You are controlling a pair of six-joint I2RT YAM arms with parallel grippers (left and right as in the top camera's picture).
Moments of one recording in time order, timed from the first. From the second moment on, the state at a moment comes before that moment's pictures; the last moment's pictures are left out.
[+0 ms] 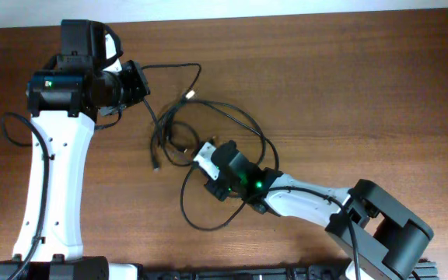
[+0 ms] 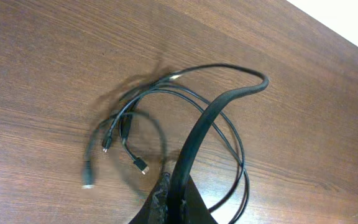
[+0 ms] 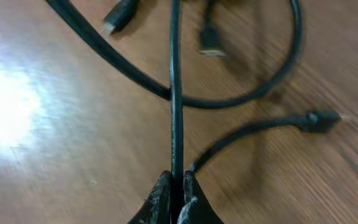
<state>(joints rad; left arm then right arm) -0.06 1.58 1.71 -1.14 0.20 -0.44 0.84 1.76 0.80 0.14 -0.11 -0.02</state>
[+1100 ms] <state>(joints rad) 0.20 1.58 1.71 -1.24 -0.16 -0.49 -0.37 1.29 0.82 -0.47 -0.15 0.30</state>
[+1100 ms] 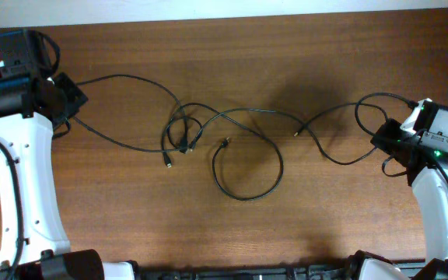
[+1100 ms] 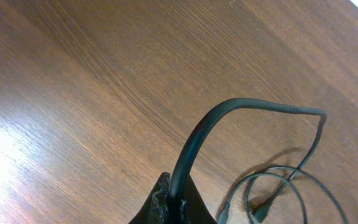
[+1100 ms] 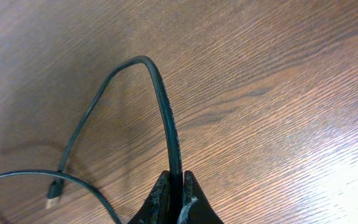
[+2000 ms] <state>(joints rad) -0.13 1.58 1.71 -1.22 0.20 -0.07 0.35 1.51 0.81 -0.17 -0.42 0.34</state>
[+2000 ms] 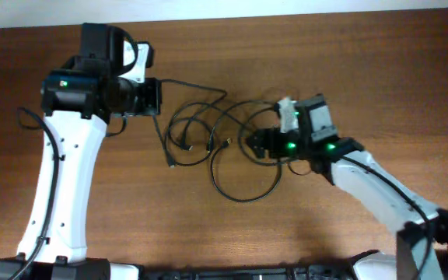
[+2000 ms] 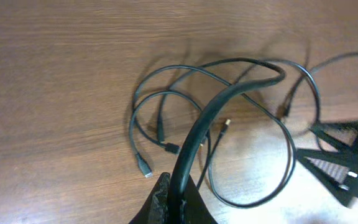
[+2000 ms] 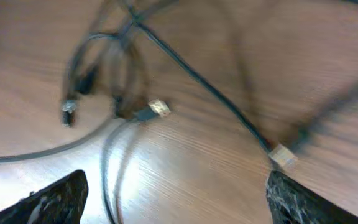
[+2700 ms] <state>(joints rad) -0.16 1.58 1.71 -1.21 0.21 -0.02 0.47 1.50 0.81 -0.18 -0.32 0.46</state>
